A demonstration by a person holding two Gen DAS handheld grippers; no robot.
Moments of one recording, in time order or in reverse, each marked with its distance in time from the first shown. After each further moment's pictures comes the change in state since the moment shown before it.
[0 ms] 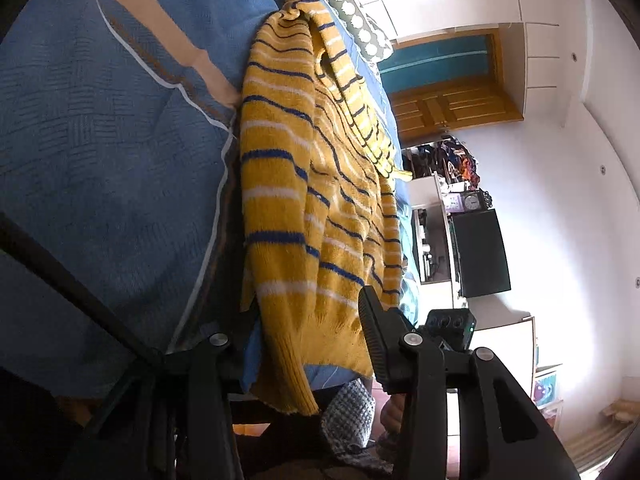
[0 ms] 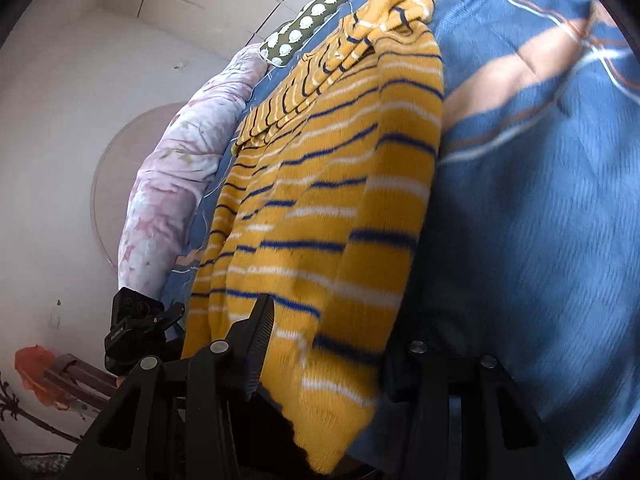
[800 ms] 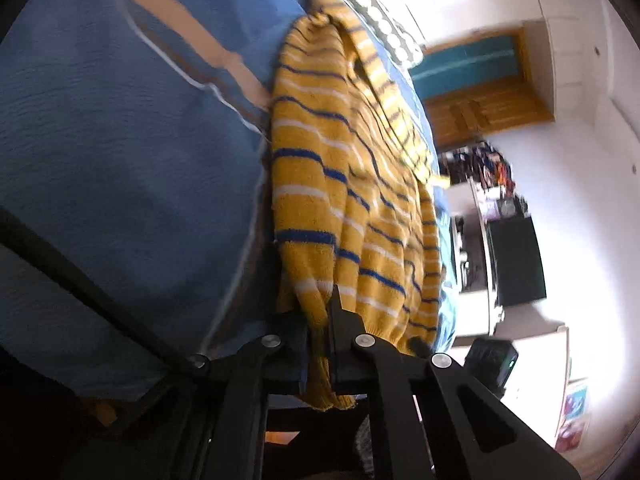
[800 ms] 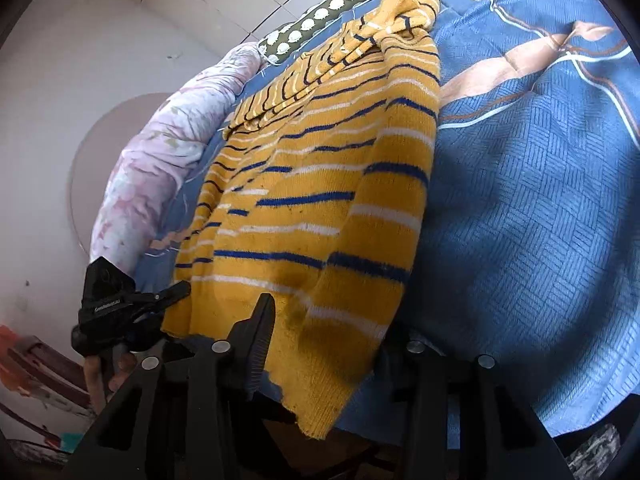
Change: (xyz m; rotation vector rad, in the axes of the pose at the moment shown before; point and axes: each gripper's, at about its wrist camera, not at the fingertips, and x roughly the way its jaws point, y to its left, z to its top) left arm 0.004 0.001 -0.004 -0.009 -0.049 0.162; right arm -0.005 0.020 -0.029 -0.108 -0.035 -0.186
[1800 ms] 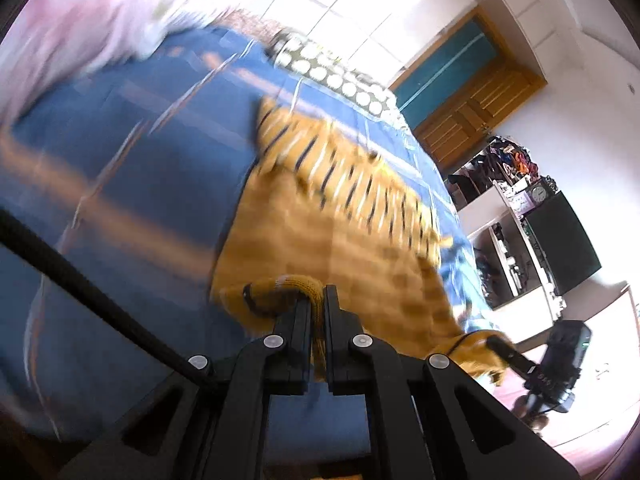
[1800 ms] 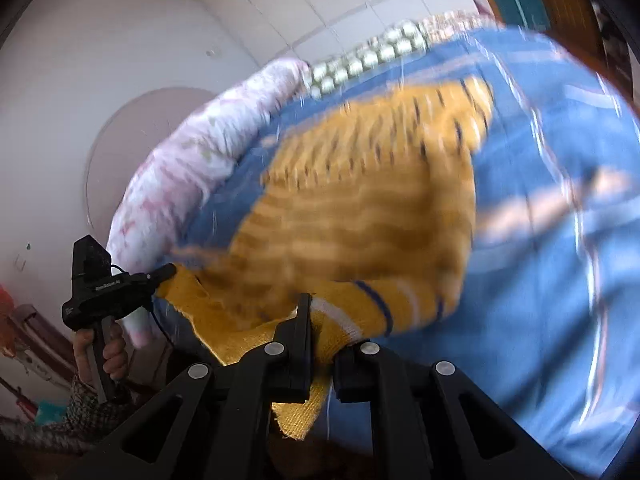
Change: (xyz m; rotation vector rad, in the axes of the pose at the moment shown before) left arm -0.059 -0.104 0.074 0.320 -0.203 0.197; right arm -0.065 0.050 0.081 -0.188 -0.129 0.032
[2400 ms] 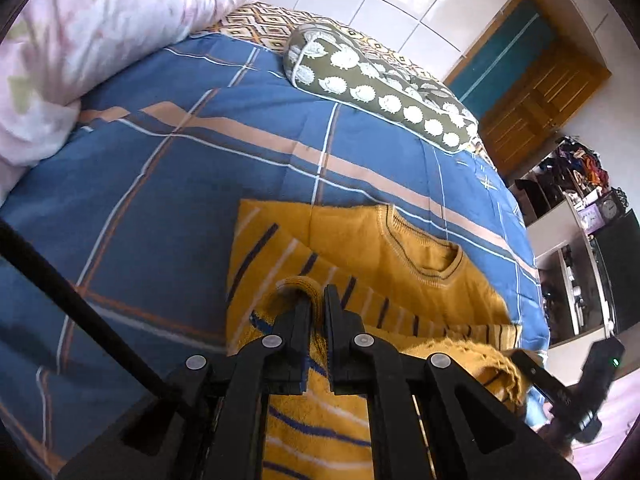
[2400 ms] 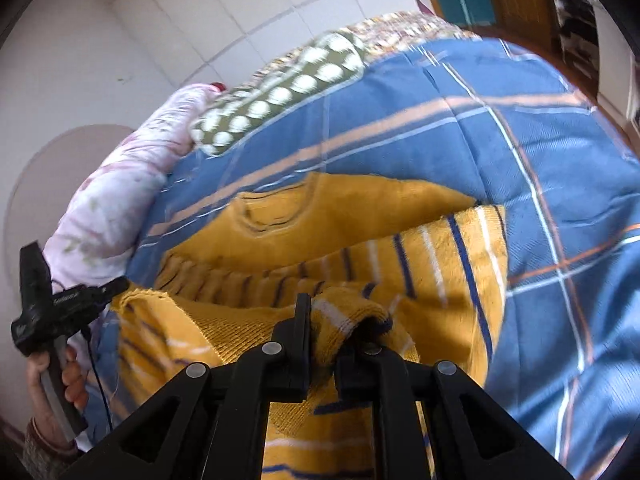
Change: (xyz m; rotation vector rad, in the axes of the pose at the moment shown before) left arm 0.188 -0.010 0.195 -0.020 0.065 0.219; right arm 0.170 -0.106 0.183 0.194 0.060 -0.225
